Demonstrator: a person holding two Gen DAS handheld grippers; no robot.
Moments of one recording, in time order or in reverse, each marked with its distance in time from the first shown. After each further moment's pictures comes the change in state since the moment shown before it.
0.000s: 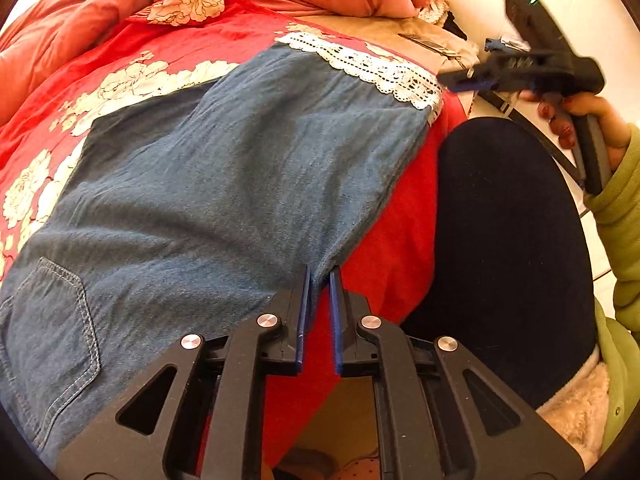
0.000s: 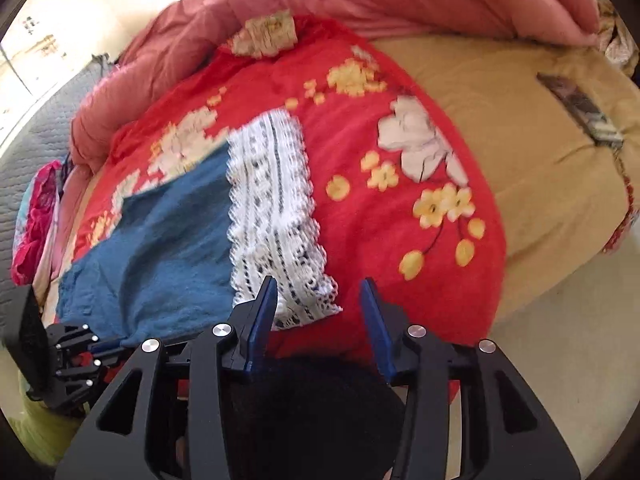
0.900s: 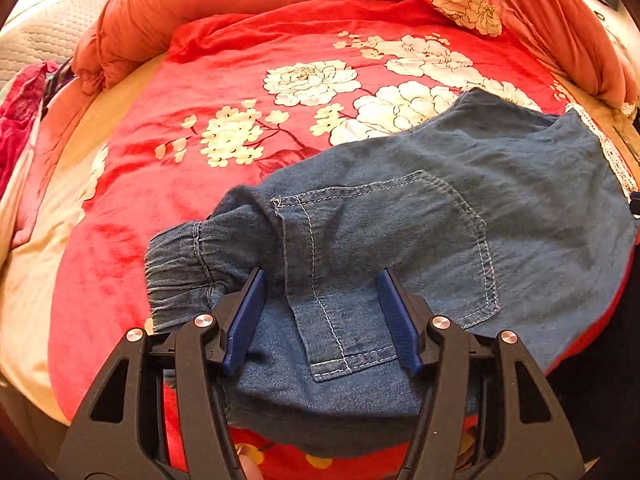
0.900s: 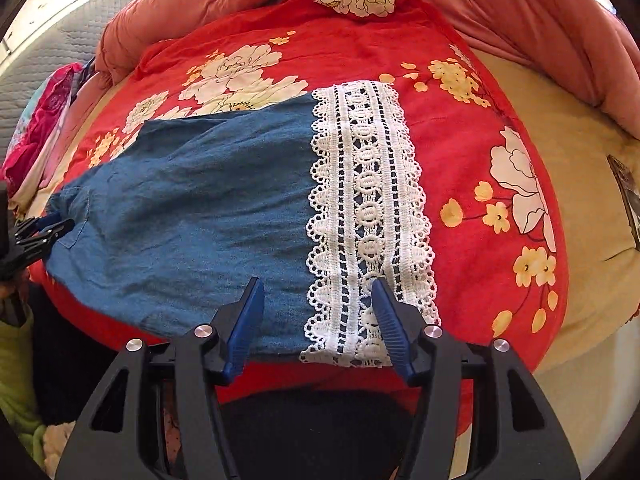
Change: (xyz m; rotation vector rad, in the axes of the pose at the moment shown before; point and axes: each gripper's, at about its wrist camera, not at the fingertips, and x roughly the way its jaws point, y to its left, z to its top) left arm -0.078 0.156 -0.068 -0.497 0.008 0.536; right arm 0.054 0.064 0.009 -0.289 0.159 -0.024
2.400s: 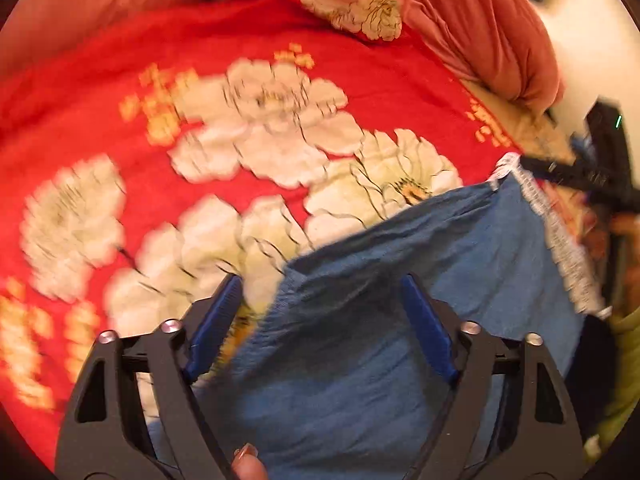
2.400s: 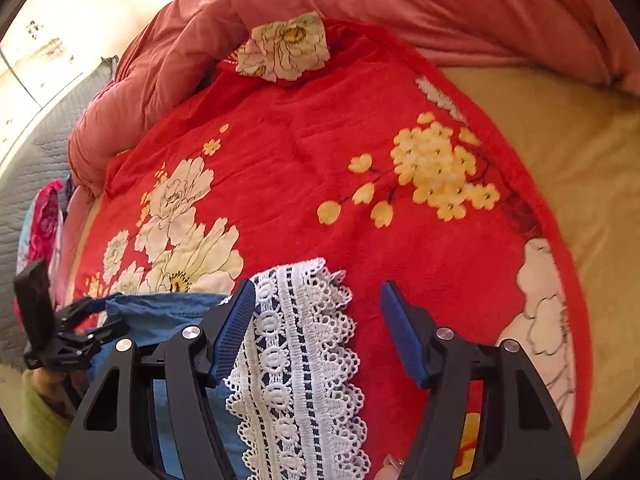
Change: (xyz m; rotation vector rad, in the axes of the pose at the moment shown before) left arm 0.106 -0.091 0.151 0.117 0.047 -0.484; right arm 0.055 -0.082 0.117 0.267 -0.128 0.131
